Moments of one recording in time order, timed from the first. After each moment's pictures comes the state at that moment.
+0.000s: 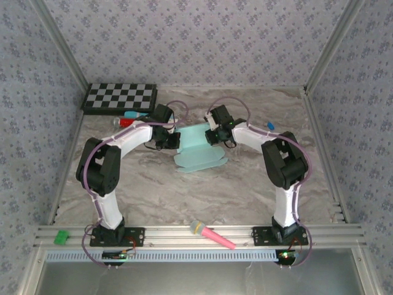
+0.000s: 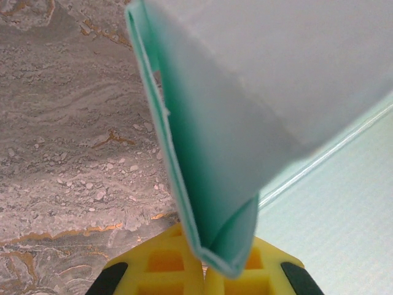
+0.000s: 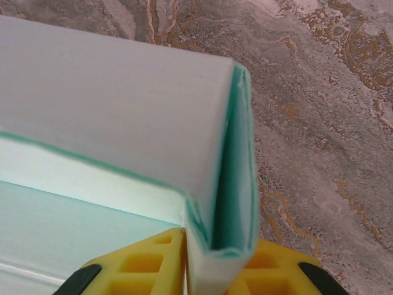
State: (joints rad) left arm -0.45 1.84 1.32 -0.65 0.24 -0.31; right arm 0.51 1.97 1.35 -0.37 -0.05 0.06
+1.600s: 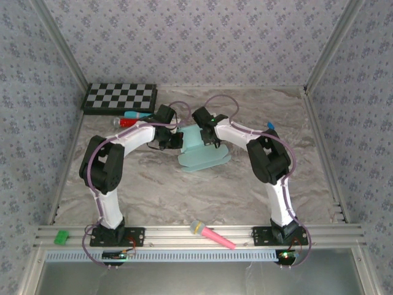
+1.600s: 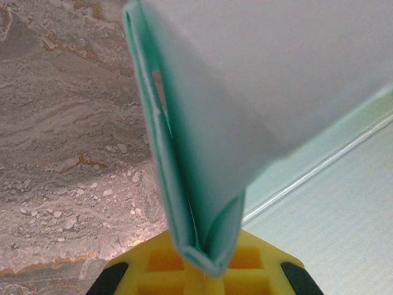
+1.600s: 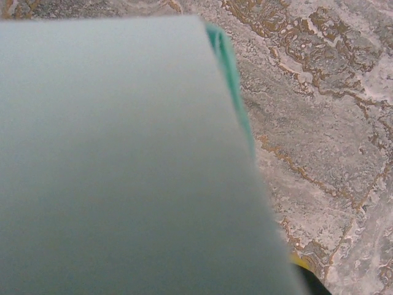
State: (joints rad) left arm -0.47 1.88 1.32 -0.60 0.27 -0.33; right arm 0.62 2.13 1.61 -0.71 0.39 0.37
